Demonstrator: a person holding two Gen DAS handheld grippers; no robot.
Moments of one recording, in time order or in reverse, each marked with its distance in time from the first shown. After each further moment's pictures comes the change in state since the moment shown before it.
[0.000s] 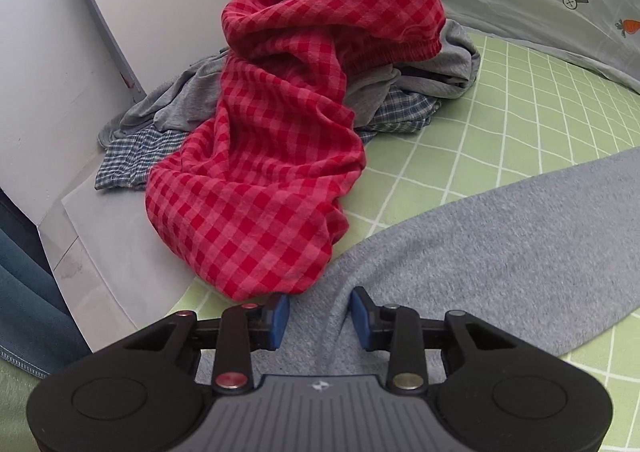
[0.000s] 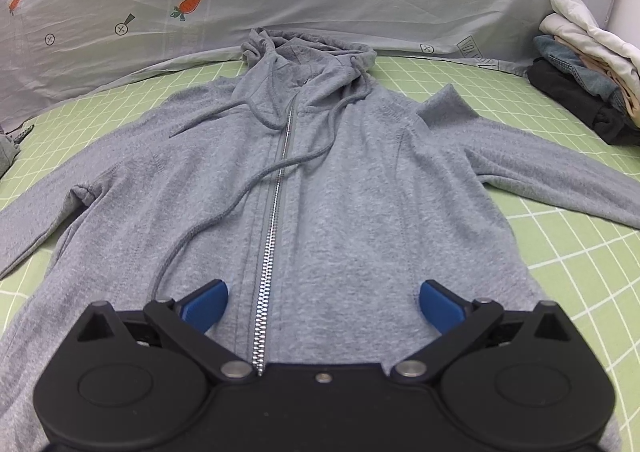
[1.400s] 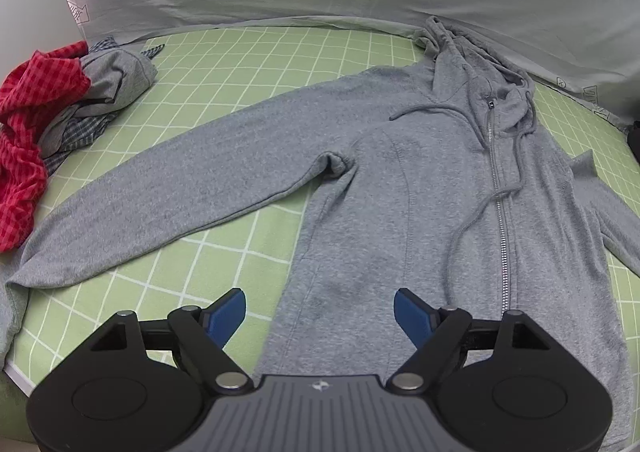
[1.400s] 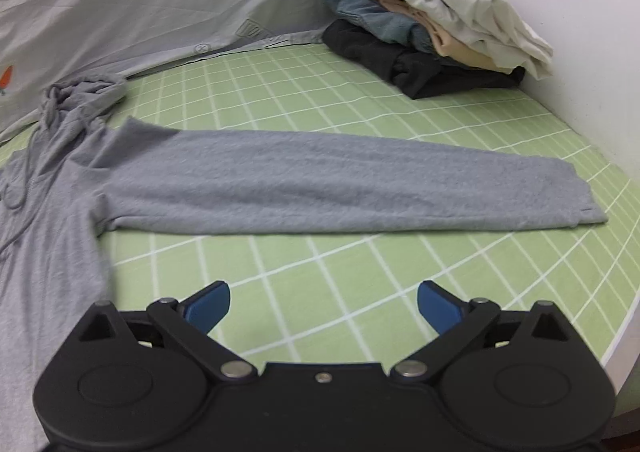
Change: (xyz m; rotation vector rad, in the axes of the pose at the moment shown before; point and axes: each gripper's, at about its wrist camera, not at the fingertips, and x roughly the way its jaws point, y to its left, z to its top) left arm -0.142 -0.277 -0.058 0.242 0.053 -0.310; right arm -0.008 -0.264 0.027 0.204 0.035 -0.263
